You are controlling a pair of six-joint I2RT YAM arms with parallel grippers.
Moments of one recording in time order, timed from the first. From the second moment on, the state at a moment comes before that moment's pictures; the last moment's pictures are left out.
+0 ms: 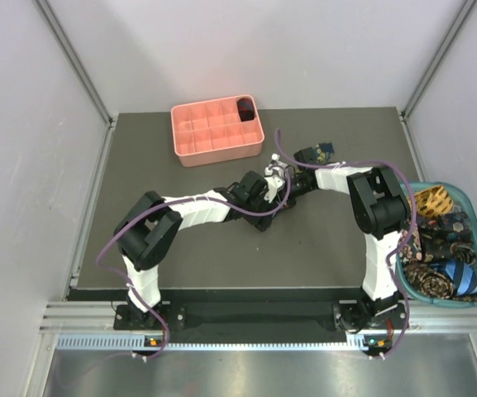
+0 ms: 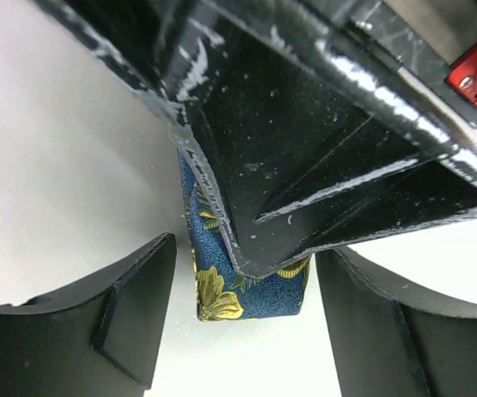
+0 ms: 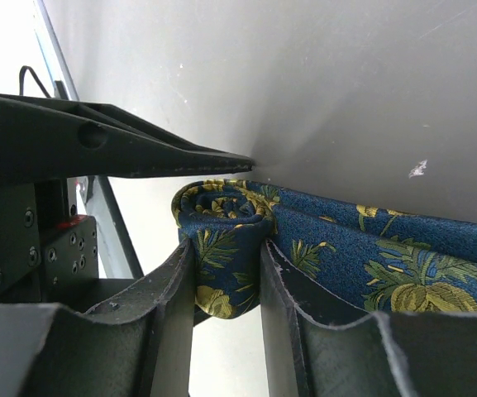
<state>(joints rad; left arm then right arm) -0.78 1.87 1.15 -0.16 0.09 -0.05 0.37 2.07 1.26 -0.35 -0.96 0.09</state>
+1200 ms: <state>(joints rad) -0.81 1.91 1.17 -0.14 0.03 -0.02 0.32 2.01 1.18 -0.24 -0.93 0.21</state>
